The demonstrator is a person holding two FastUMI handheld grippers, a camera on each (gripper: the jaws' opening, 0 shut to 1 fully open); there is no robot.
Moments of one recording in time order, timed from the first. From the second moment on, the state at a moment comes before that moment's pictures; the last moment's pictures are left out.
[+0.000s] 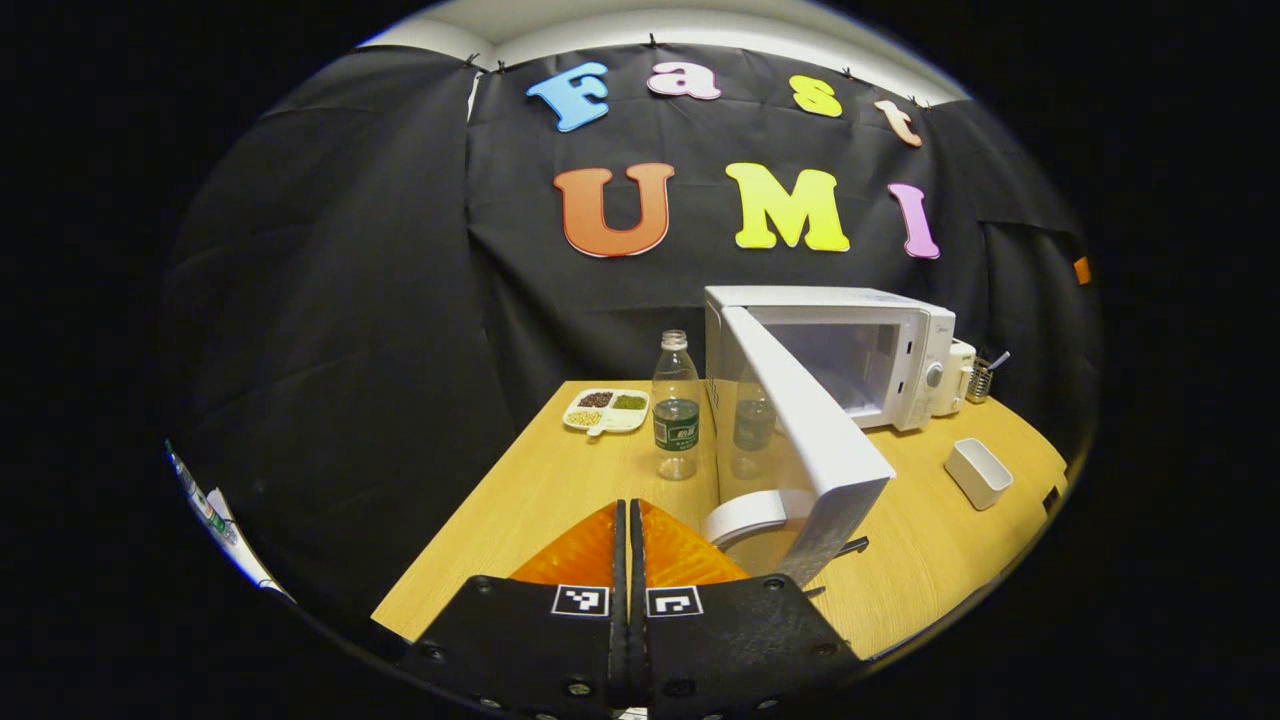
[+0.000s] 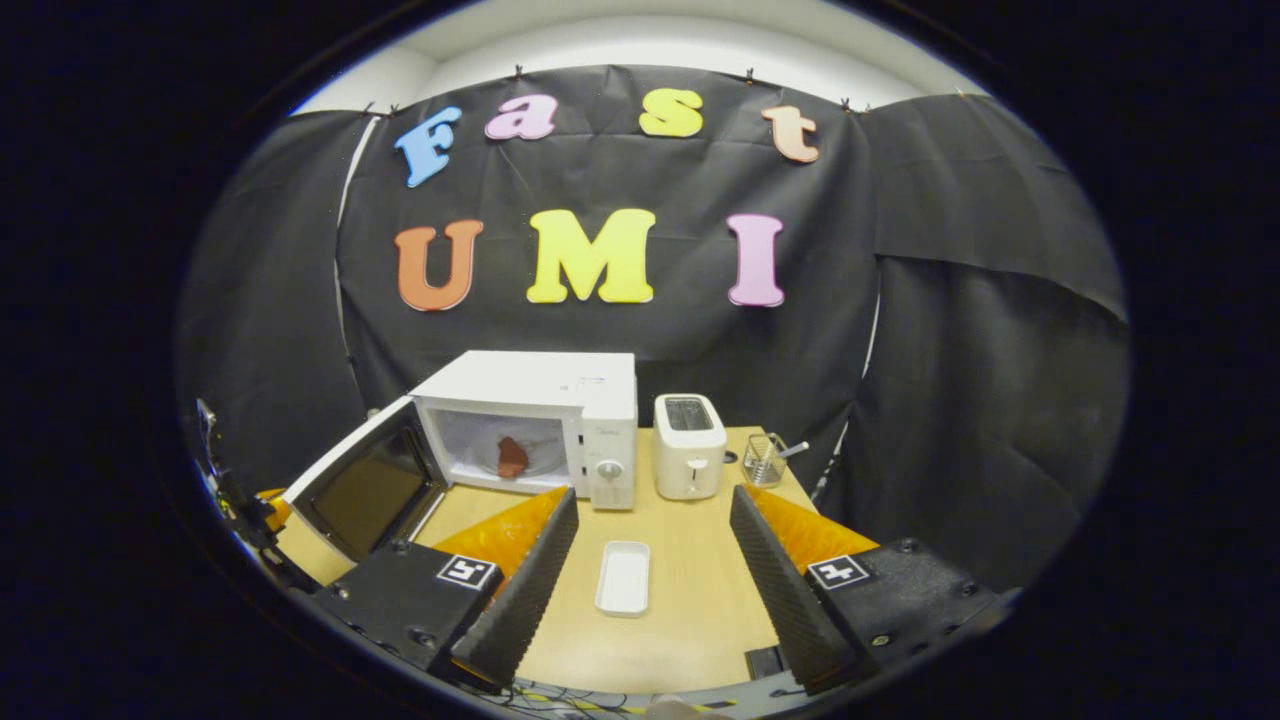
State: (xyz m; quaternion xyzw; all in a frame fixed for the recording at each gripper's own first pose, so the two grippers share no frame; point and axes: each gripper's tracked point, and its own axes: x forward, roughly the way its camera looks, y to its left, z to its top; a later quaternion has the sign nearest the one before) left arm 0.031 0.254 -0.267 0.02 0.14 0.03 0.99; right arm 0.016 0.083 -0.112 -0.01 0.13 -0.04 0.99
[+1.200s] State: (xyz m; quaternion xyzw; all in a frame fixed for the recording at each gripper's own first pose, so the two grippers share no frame) left arm 0.077 0.021 -0.269 0.02 0.15 -0.16 0.97; right arm 0.018 0.009 -0.127 0.00 0.16 -0.08 0.98
